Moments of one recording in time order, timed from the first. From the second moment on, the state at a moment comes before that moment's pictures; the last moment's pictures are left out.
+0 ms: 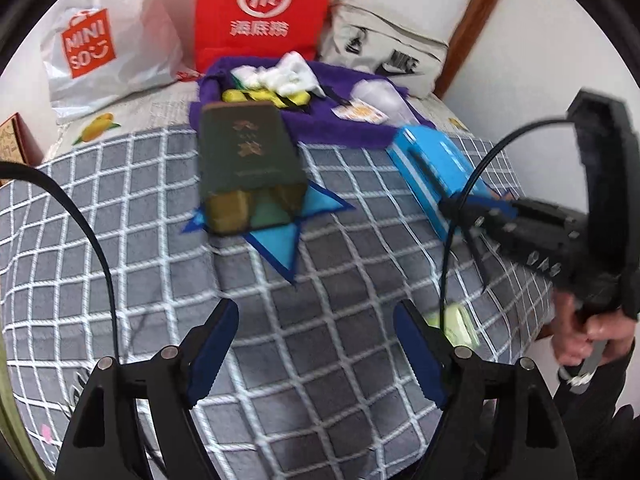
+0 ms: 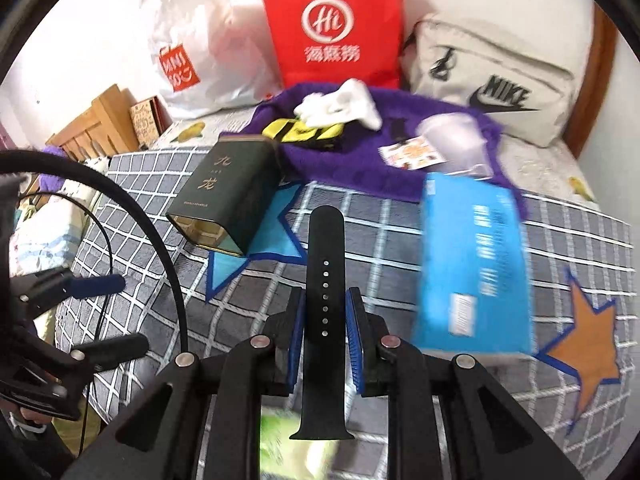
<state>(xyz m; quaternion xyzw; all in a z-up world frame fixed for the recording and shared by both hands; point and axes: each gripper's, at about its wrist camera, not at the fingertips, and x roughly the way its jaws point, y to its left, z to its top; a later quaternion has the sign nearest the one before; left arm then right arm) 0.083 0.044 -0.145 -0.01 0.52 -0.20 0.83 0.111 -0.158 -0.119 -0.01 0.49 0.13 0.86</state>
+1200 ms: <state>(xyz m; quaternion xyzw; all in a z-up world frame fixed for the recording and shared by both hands) 0.051 -0.115 -0.215 0.09 0.58 -0.15 0.80 0.049 -0.301 -0.128 0.05 0.48 0.05 0.87</state>
